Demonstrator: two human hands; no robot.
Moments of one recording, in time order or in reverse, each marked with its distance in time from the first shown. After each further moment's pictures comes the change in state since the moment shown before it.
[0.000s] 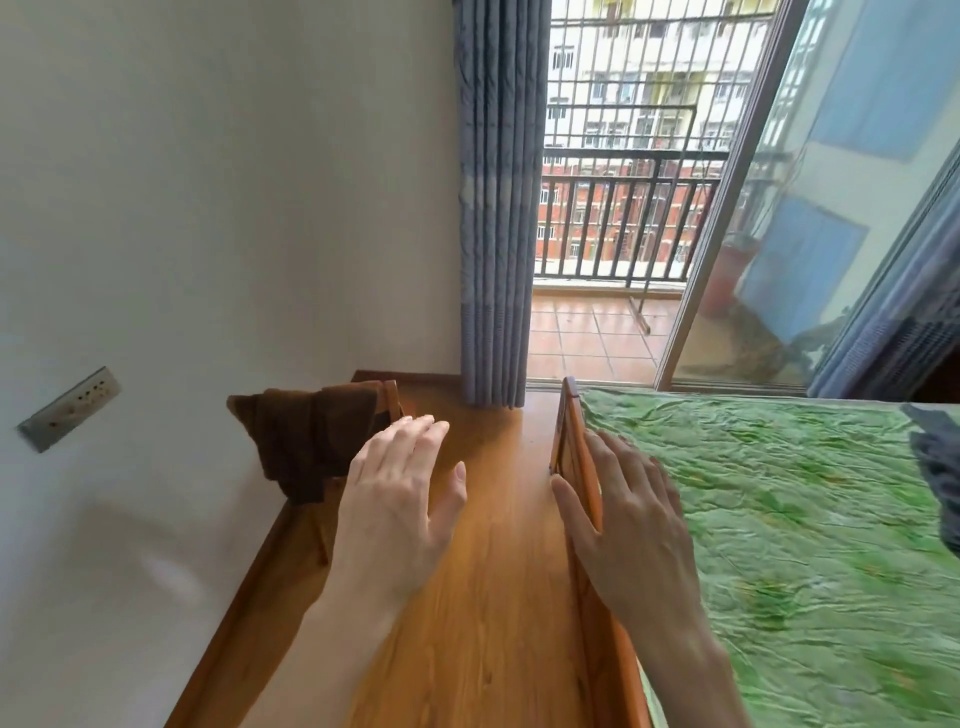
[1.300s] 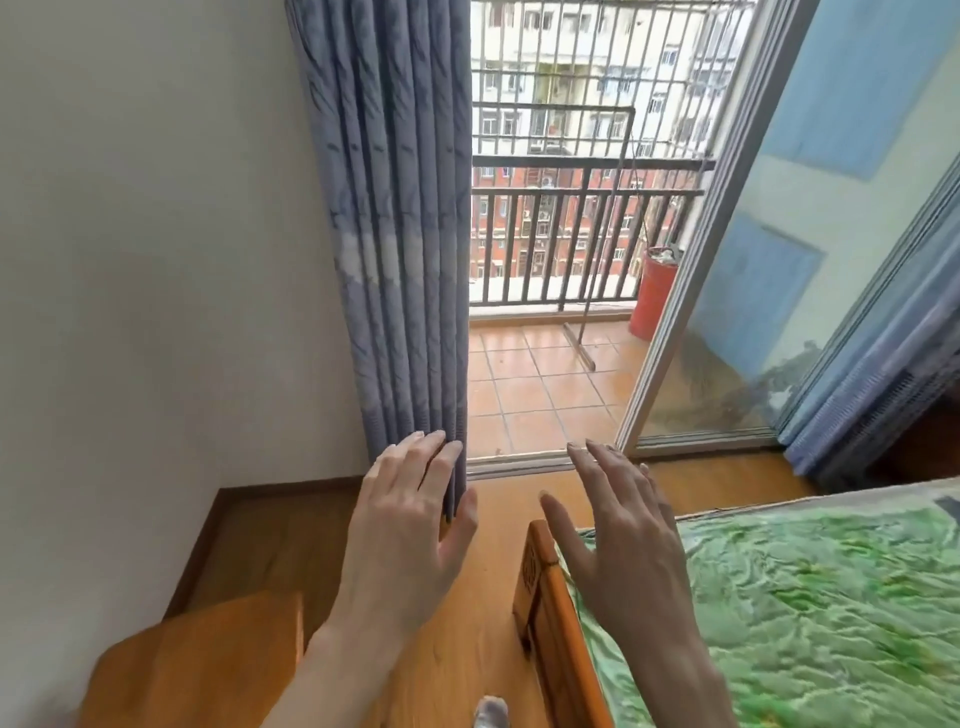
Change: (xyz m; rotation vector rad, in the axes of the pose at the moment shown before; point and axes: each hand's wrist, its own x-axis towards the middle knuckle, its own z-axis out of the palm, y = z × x) left_hand 0.550 -0.124 0.435 -0.129 -0.067 0.196; right_hand 0.574 0.149 0.314 -0.093 0.014 0.126
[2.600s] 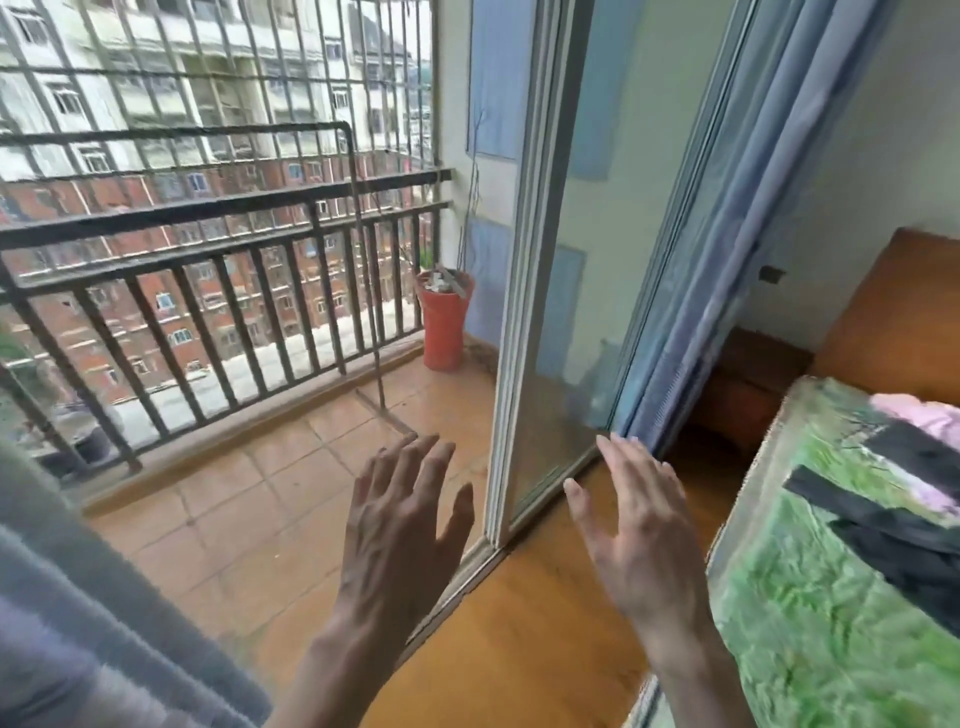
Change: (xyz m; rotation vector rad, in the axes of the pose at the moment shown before) left_hand 0.577 -0.007 0.453 -0.360 -0.184 0.461; right_hand 0.503 0.282 0.176 -0.306 0.257 0.551
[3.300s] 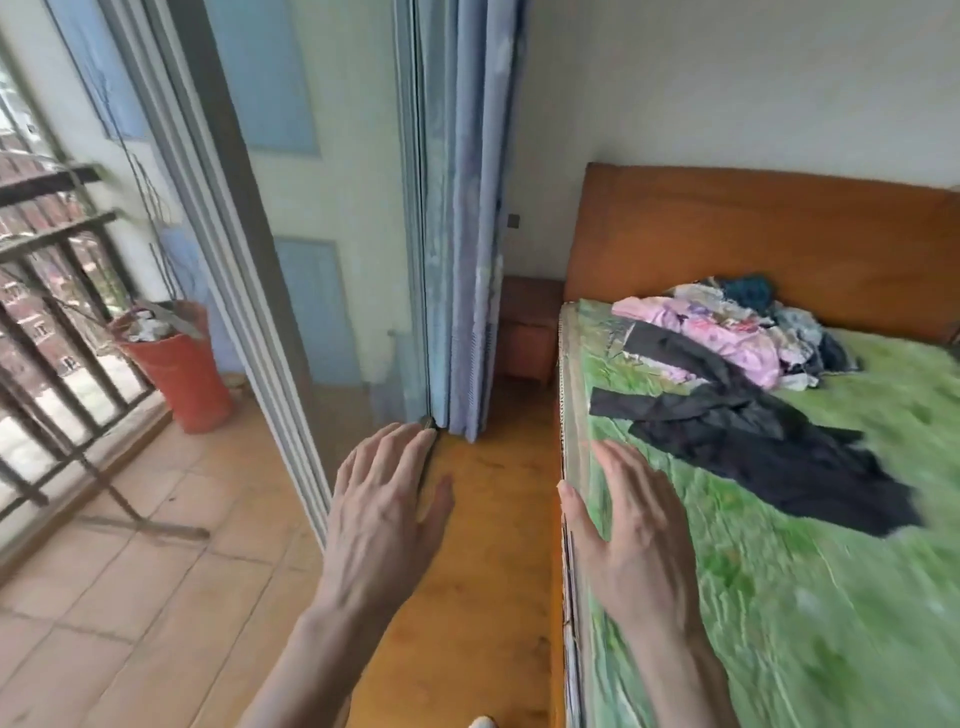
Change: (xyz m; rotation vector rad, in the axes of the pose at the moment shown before) left_hand 0.202 0.085 0.205 -0.397 -0.188 0.451; right_hand 0.075 0.143 0.030 -0.215 0.214 0.534
